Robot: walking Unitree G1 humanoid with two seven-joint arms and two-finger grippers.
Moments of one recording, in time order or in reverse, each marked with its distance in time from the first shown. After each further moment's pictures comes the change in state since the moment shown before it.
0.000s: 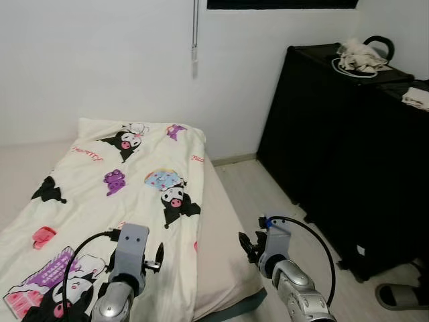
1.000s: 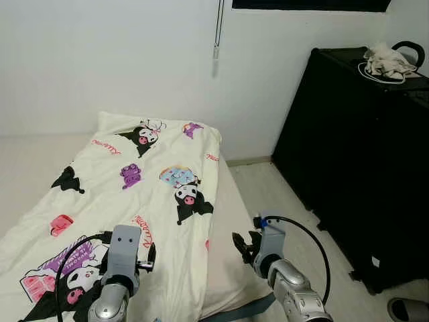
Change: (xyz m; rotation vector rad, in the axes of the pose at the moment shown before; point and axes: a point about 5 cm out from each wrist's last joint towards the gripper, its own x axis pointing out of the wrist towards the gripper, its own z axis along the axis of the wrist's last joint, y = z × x) left arm 0.000 0.004 0.000 -0.021 0.000 0.071; right arm 0.001 -0.001 0.003 -0.008 0.000 0.027
